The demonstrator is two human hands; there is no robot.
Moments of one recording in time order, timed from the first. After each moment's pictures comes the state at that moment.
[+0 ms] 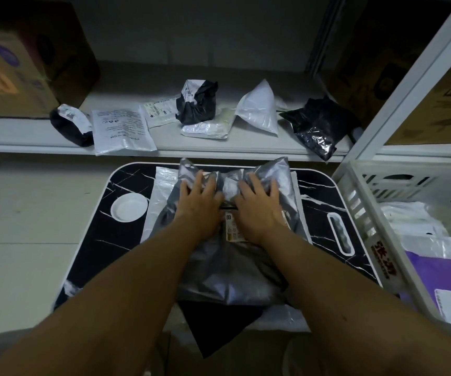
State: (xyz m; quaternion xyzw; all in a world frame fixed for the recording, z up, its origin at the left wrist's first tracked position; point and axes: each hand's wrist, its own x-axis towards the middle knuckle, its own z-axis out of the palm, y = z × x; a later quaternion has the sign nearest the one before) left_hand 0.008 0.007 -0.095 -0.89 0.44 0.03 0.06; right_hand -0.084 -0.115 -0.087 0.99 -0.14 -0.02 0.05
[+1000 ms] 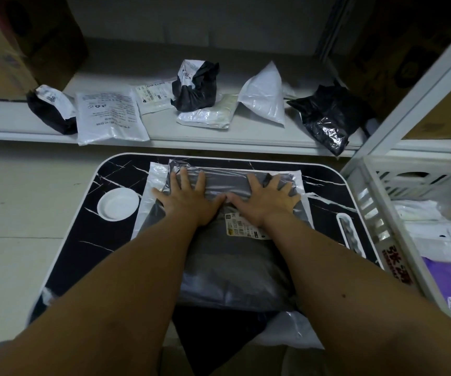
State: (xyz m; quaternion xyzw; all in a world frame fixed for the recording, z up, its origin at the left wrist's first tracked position) left_hand 0.038 -0.010 -0.120 -0.96 0.24 0.17 0.02; right_hand -0.053 -0.144 -0.102 0.92 -0.35 -0.16 -0.09
